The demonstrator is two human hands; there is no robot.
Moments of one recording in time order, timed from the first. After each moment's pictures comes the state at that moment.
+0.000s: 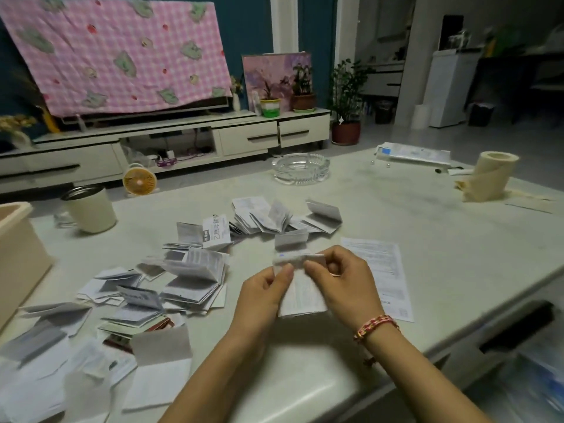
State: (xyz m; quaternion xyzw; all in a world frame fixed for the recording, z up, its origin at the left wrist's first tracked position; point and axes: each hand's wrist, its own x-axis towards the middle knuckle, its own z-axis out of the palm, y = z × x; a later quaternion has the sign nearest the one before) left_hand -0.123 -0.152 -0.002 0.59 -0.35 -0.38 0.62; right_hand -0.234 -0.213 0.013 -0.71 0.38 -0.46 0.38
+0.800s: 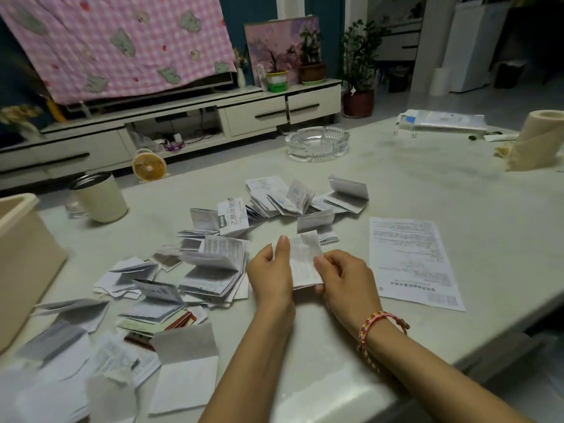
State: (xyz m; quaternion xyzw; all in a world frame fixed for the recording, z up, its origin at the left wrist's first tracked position) left_hand -0.098 -0.195 -0.021 0.61 -0.16 -0.28 0.73; right_hand -0.192 -0.213 -0.024 -0.67 0.44 -0.40 0.45
